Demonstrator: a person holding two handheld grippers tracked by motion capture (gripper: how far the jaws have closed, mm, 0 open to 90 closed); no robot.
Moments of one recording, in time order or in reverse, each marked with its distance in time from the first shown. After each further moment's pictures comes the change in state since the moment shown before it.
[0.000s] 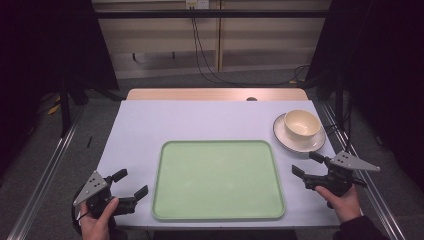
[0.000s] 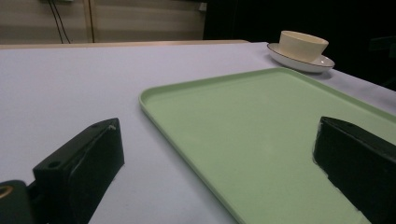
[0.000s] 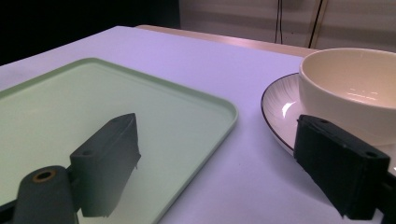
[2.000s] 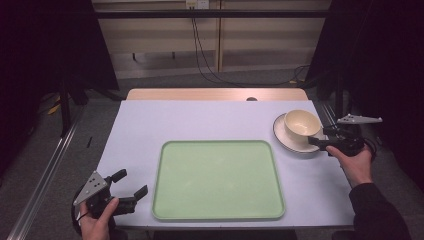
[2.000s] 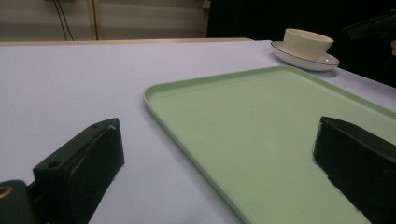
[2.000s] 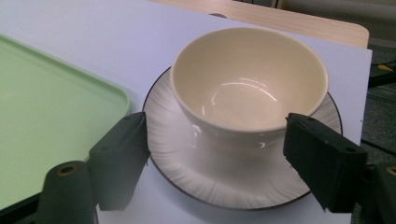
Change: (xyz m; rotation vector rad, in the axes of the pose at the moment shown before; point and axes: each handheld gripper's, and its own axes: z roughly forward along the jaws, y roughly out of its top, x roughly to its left) left arm 0.001 -0.001 0.000 0.013 0.009 -0.003; right arm -0.105 0.049 0.036 0.255 -0.092 0.034
